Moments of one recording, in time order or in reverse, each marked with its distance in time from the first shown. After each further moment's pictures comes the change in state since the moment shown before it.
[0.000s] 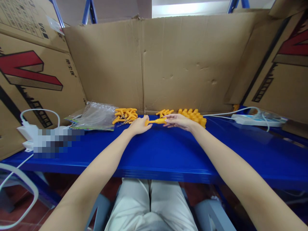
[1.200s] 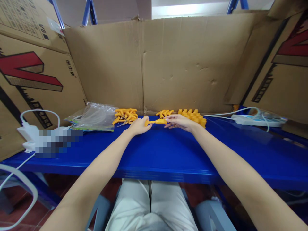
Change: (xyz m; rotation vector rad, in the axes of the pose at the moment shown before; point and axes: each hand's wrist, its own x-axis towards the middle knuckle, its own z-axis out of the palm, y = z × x) left_hand 0.001 -0.001 0.001 0.018 -0.013 0.000; right_hand 0.002 0.002 -0.003 -0.022 0.027 0.033
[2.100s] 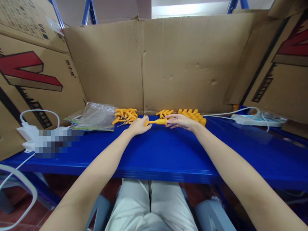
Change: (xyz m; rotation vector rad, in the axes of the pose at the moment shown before) left_hand -0.001 0.001 -0.002 -0.013 -0.003 -0.007; right_hand -0.005 -0.002 -0.007 -0.069 0.020 0.019
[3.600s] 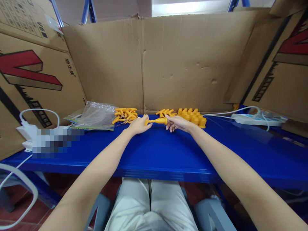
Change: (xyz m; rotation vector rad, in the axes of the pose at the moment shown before) left_hand 0.000 0.001 0.000 0.029 0.019 -0.007; right_hand -0.007 -0.007 0.025 -0.026 0.006 0.071
